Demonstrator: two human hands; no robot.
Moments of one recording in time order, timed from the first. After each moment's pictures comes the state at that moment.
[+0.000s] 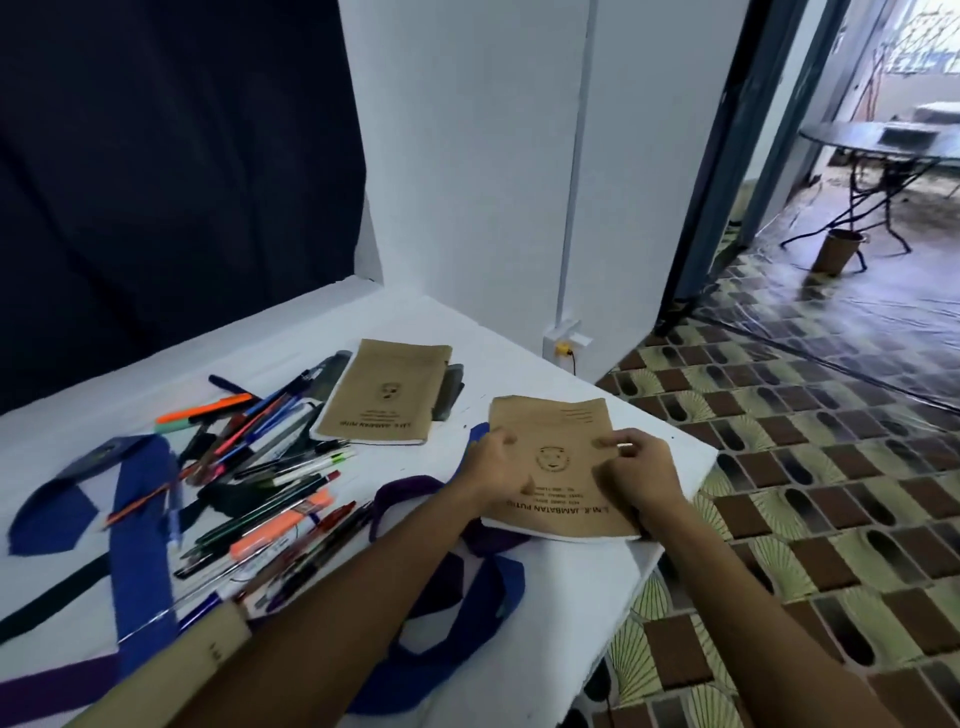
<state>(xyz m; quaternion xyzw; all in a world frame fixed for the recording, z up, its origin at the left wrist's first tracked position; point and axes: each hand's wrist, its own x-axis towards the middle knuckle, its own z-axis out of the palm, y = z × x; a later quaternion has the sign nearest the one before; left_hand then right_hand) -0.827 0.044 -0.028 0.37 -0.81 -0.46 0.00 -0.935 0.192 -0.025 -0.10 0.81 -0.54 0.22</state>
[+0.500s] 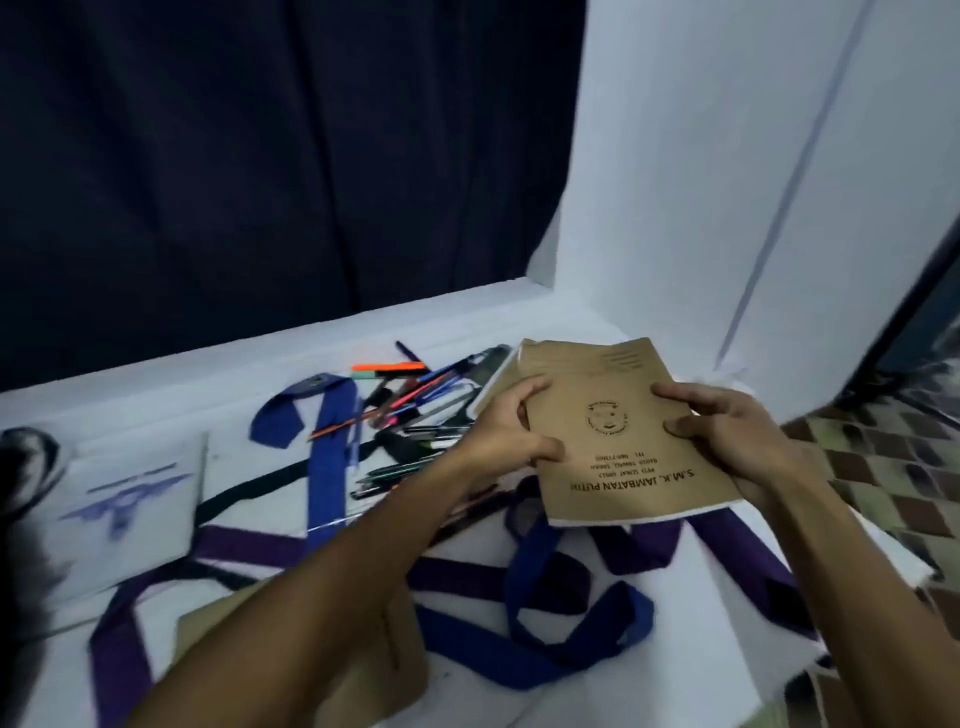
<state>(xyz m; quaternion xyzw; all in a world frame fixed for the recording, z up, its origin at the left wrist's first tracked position) -0.698 -0.006 0.051 0.36 -0.68 -0.60 0.21 -0.904 0.109 0.062 -0.27 0.63 -0.59 0.41</state>
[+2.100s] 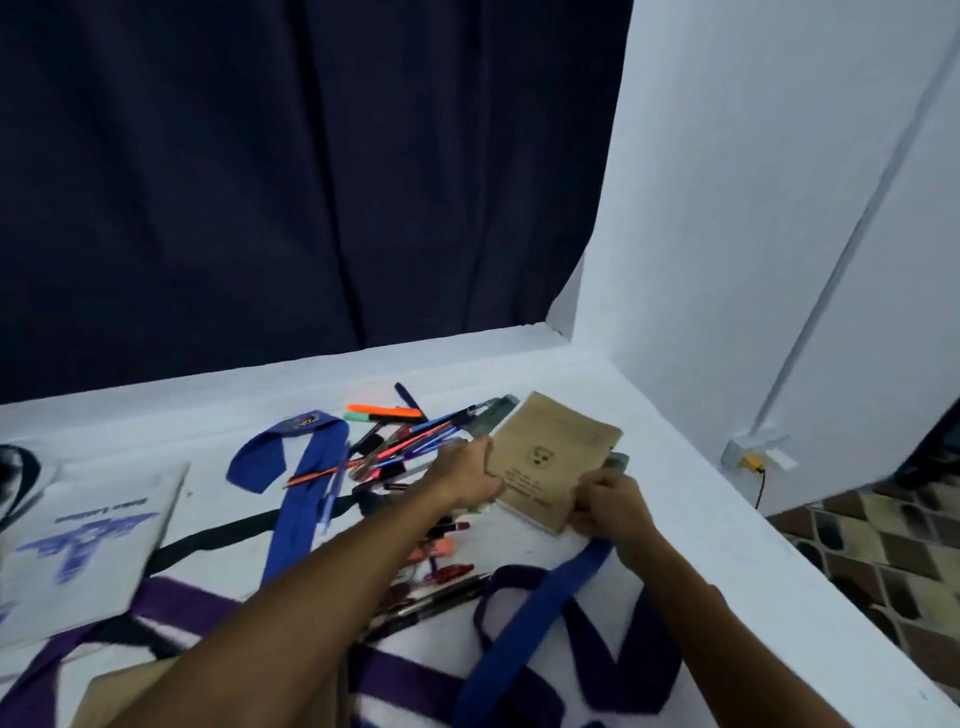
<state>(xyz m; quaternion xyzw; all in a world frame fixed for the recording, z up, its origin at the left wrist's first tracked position) -0.732 -0.120 -0.010 0.50 -0.82 -0.27 0.09 -0.909 -0.017 -0.025 -0.29 0.72 -0.48 0.41</state>
